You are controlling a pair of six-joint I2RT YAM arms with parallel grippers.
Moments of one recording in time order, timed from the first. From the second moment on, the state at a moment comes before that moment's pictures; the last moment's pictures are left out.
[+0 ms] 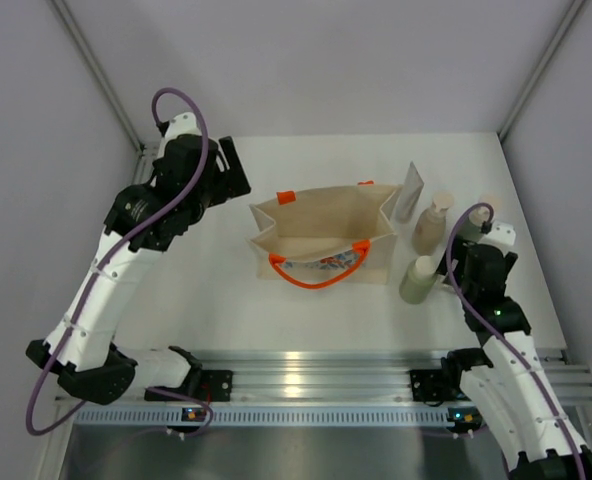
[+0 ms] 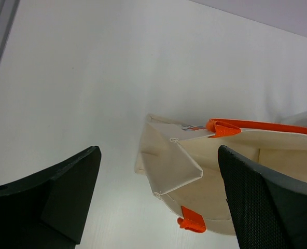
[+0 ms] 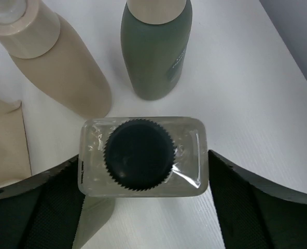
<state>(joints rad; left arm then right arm) -0.58 1.29 1.77 -1.05 -0.51 -0.60 0.11 0.59 0.48 -0.41 0.41 0.26</state>
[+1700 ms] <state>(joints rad) -0.44 0.79 1.43 -1.17 -0.81 -0.48 0.14 0.60 1.47 -1.20 0.35 0.08</state>
